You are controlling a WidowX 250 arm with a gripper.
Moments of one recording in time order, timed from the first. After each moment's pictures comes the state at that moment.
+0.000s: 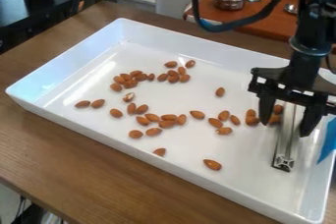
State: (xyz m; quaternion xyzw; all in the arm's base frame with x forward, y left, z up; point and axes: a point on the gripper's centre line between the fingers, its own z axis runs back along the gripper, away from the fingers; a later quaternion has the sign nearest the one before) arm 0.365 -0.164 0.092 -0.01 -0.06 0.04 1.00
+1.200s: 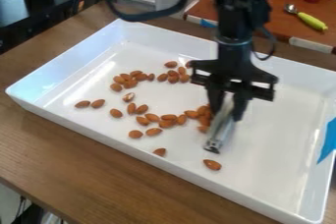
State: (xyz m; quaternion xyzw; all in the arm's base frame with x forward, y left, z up) arm 0.347 -0.073 0.087 -0.01 -0.06 0.06 1.00
